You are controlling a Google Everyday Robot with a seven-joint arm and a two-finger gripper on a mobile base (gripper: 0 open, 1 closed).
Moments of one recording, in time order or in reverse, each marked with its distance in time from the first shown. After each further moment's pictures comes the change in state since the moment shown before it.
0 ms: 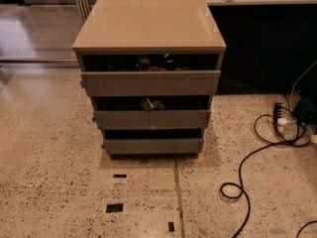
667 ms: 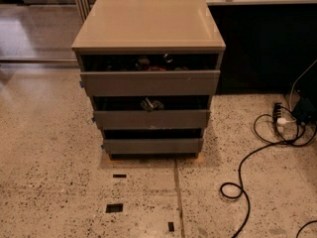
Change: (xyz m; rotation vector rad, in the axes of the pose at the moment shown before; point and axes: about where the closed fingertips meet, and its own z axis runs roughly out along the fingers) arm -0.005 -0.015 -0.024 -0.055 -0.048 0.052
